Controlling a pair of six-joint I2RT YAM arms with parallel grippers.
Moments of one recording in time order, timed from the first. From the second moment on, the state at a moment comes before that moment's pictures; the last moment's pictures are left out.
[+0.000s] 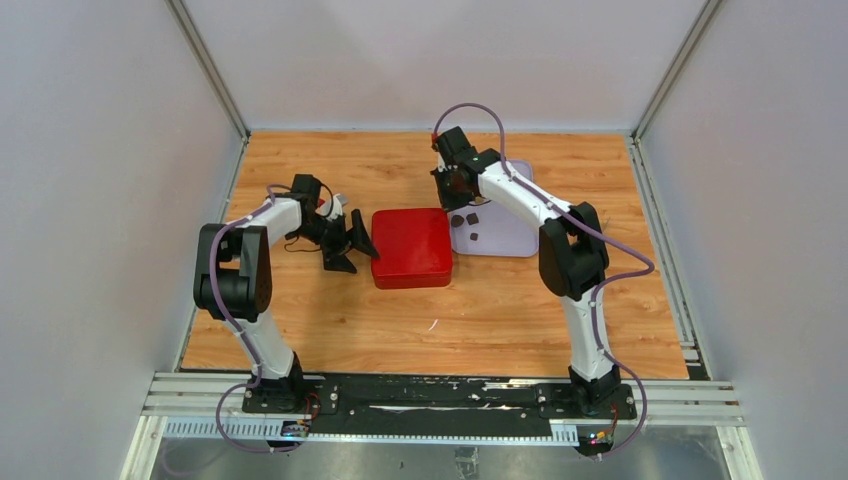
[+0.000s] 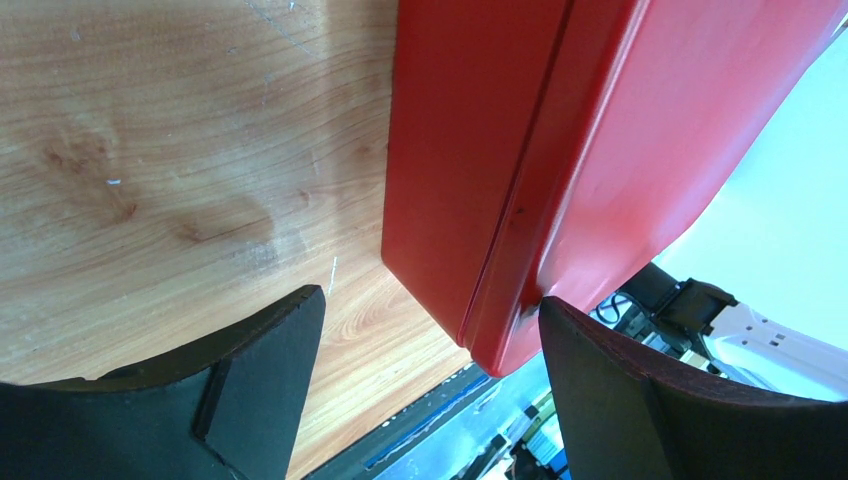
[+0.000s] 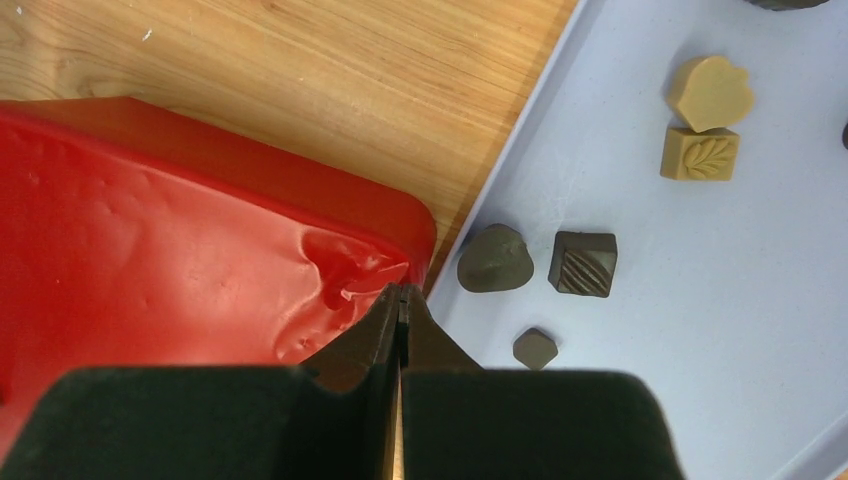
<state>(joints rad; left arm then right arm) -0.05 1.78 1.10 -0.69 0.69 -0.32 0.57 2.15 1.88 -0.73 -0.01 0.22</state>
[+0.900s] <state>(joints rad) -0.07 1.80 1.12 -0.69 0.68 -0.32 0.57 2.14 1.89 -0.72 -0.01 0.22</state>
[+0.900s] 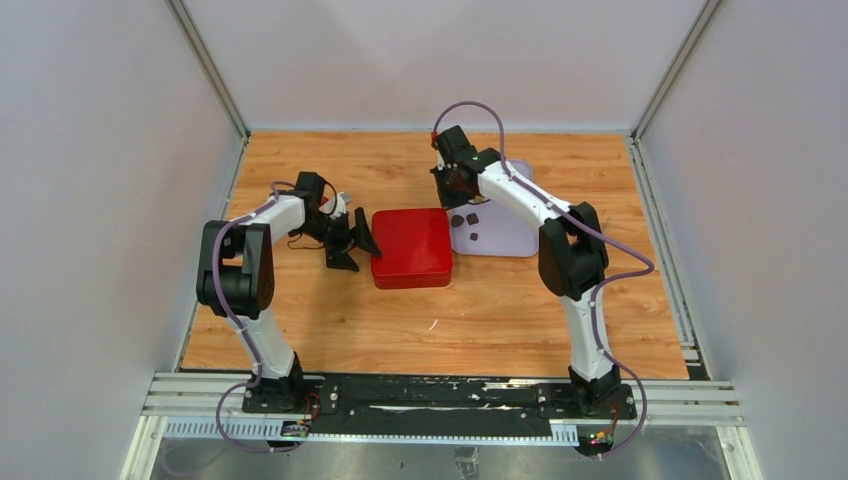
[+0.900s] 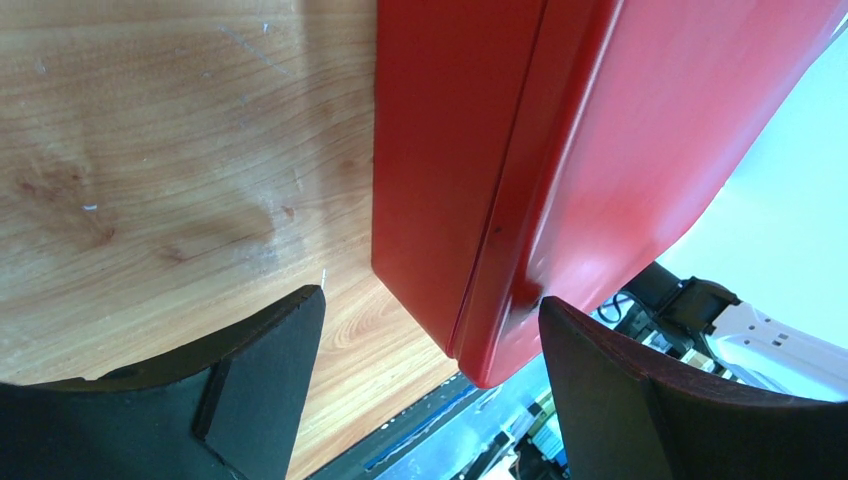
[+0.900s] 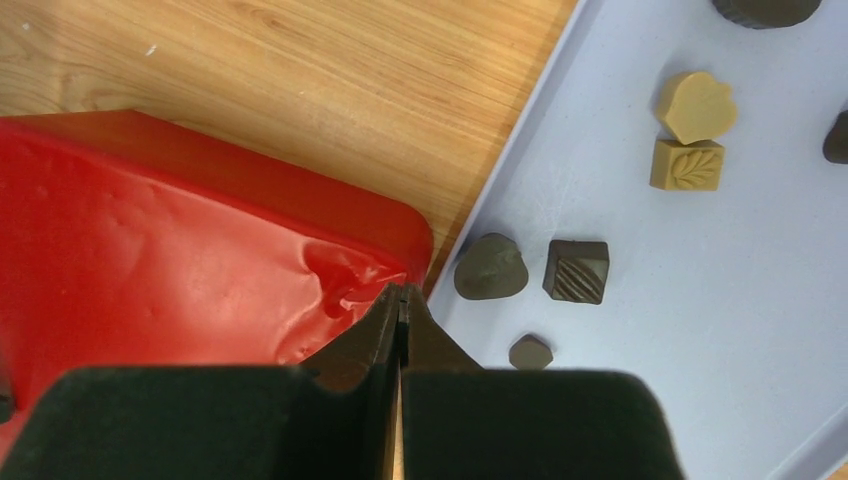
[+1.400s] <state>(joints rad) -0.07 1.80 1.15 -0.70 0.68 -0.32 0.57 2.17 1.89 -0.70 0.04 0.20</state>
